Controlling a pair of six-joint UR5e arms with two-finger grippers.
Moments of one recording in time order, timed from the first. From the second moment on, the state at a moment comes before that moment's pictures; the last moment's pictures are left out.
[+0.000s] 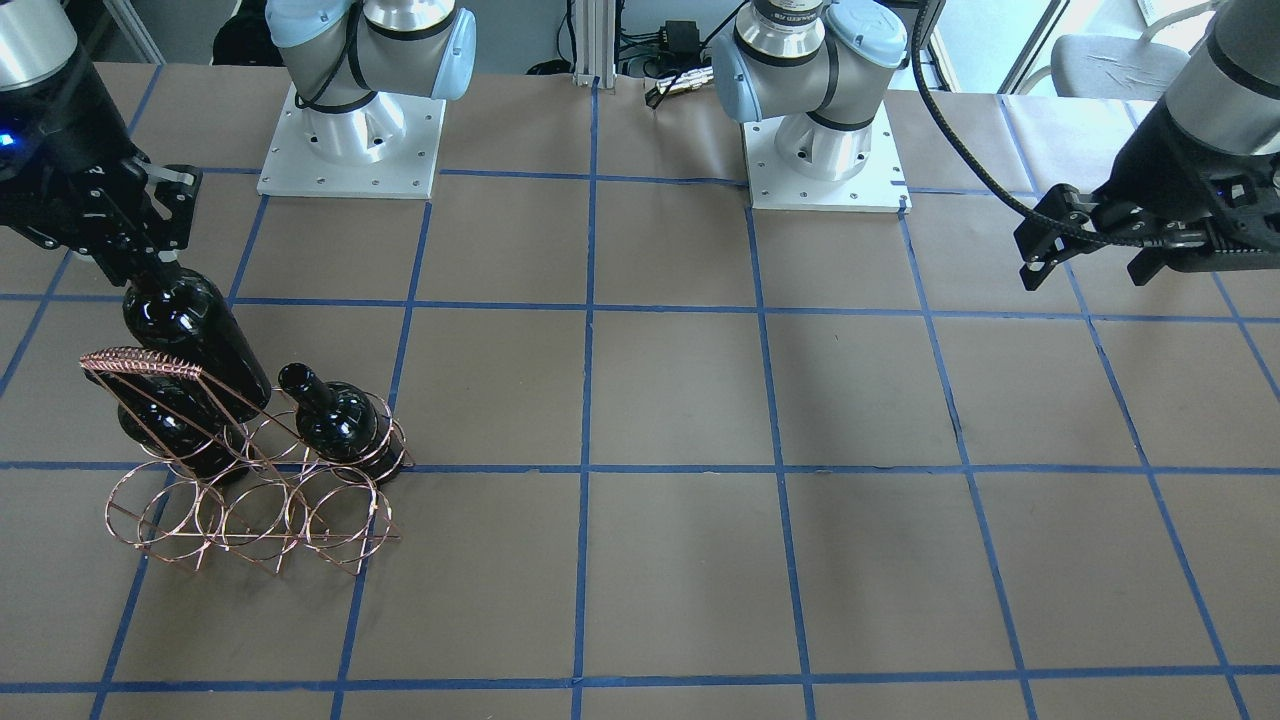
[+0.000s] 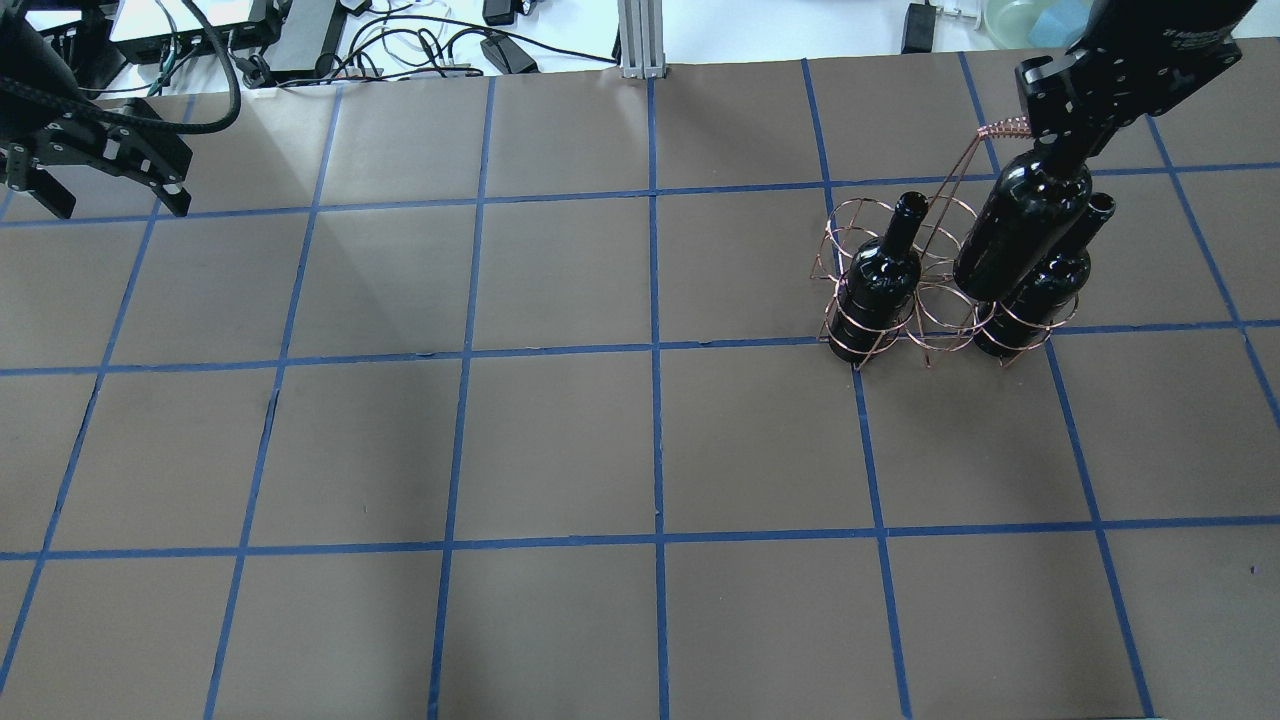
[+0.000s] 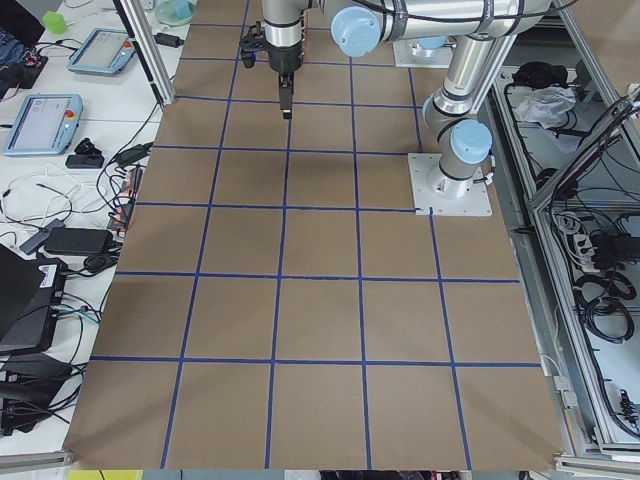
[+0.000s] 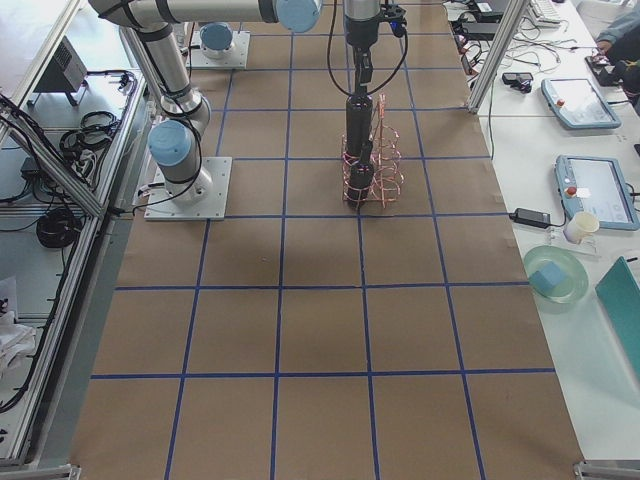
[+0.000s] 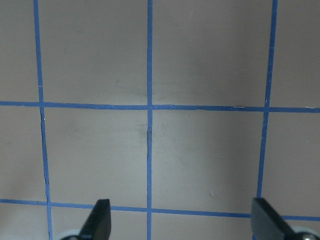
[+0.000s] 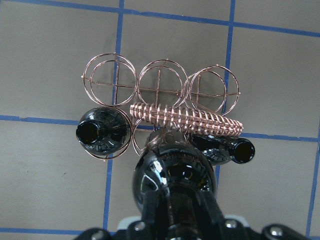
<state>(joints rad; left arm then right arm) -1.29 -1.61 -1.46 -1.62 1.66 0.26 1.43 -1.55 1.48 -1.60 -1.64 -0.24</state>
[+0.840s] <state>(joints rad) -1.29 -1.61 -1.46 -1.63 1.66 0.25 1.43 -1.50 1.50 -1.66 -1.60 -0.24</state>
